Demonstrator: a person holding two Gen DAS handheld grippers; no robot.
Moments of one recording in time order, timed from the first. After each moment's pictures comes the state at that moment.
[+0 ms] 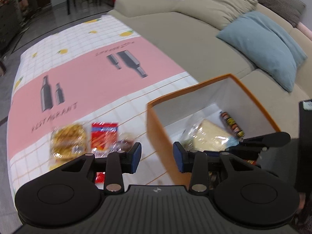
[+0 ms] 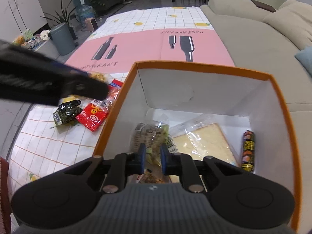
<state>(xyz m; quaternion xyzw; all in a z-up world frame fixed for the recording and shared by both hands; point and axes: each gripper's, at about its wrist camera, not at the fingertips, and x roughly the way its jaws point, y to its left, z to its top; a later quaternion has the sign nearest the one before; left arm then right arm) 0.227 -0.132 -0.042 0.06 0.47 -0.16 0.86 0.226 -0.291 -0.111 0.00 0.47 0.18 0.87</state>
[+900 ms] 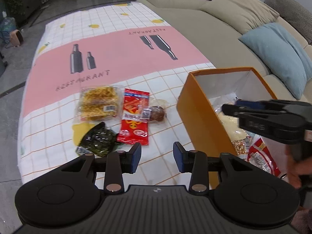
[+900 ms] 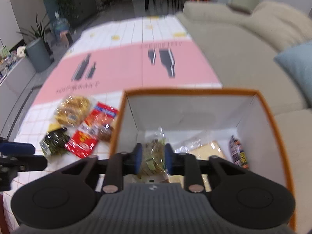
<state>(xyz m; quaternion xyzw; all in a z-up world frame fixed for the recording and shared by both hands) 0.181 -0.059 -0.045 0.01 0.49 -0.11 0.87 0.229 -0.272 -0.079 0.01 0.43 0.09 0.90</state>
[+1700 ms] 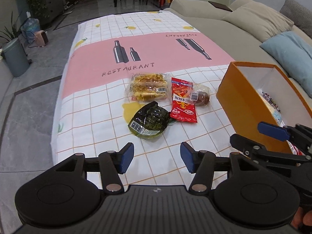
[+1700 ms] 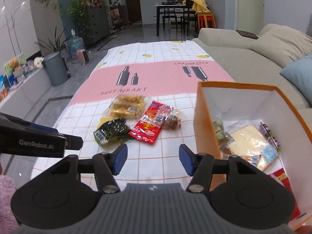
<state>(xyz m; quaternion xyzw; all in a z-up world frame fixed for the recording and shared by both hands) 0.128 0.023 -0.064 0.00 0.46 -0.06 0.89 0.122 -0.166 -0.082 0.01 0.36 0.12 0.93</state>
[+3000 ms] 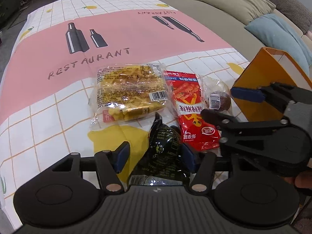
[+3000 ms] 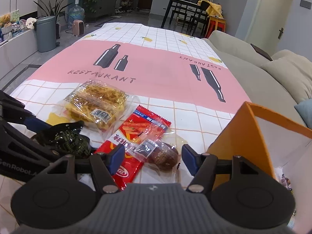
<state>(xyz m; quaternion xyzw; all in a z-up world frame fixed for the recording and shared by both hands) 0.254 0.040 -0.162 0.01 0.48 -0.20 0.85 0.261 -0.120 -0.167 -0.12 0.37 0.10 0.92</state>
